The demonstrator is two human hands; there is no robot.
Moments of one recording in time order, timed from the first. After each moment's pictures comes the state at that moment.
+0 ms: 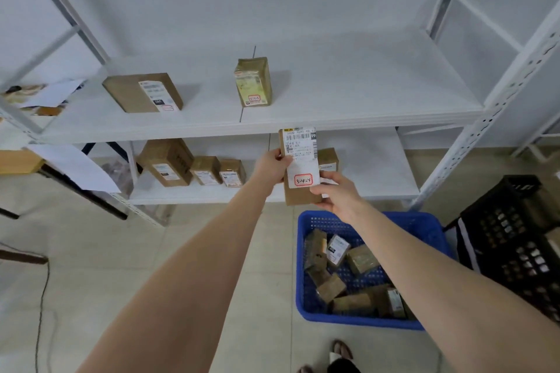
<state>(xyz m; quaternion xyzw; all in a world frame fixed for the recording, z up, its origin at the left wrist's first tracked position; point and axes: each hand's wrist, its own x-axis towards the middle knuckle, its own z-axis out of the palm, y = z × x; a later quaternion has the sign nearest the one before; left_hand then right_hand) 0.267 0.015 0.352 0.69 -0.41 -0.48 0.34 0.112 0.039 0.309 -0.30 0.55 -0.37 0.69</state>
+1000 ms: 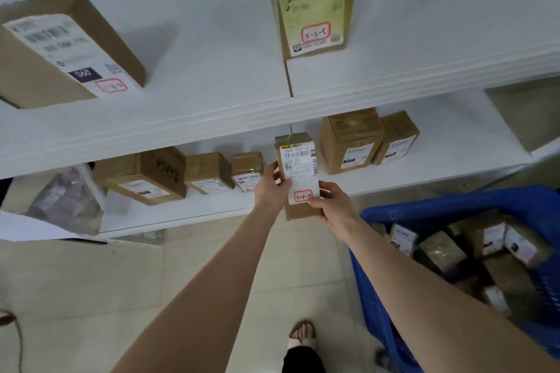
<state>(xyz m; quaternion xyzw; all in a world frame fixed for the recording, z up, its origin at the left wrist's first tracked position) 0.479 -0.163 0.082 0.72 -0.45 -0.47 0.24 0.345 -0.135 0.045 -0.18 0.61 -0.37 0.67</state>
